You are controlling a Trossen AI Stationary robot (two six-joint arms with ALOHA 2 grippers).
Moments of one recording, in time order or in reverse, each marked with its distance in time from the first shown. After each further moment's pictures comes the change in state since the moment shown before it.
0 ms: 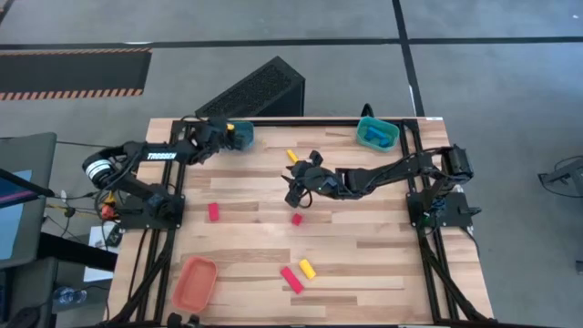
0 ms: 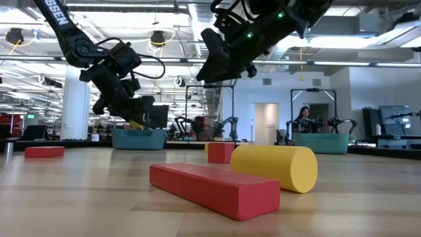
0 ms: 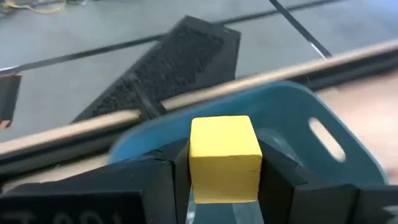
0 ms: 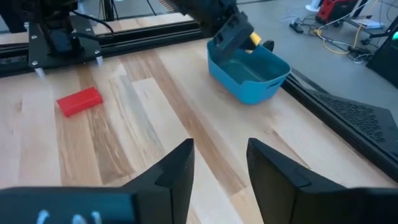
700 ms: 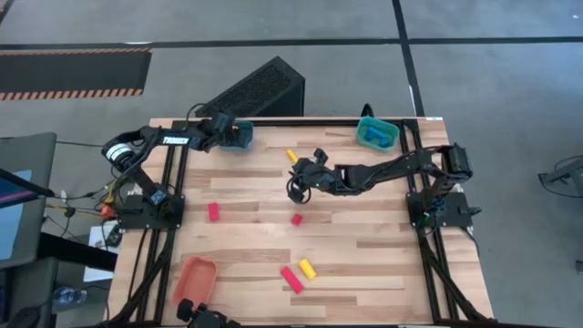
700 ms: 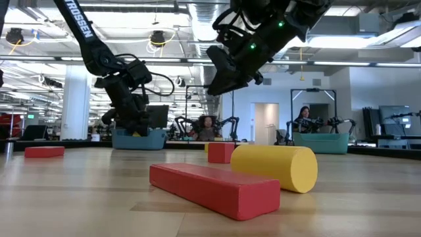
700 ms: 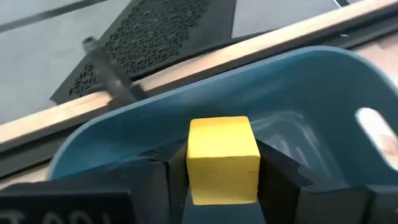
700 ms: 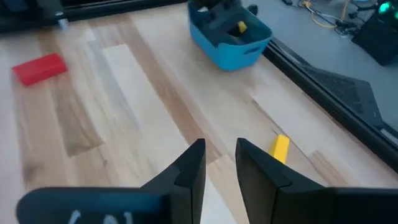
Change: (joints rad) left arm 0.089 0.214 0.183 -0.163 0.158 0.063; right arm -0.043 0.000 -0.001 -0.130 0.005 0.032
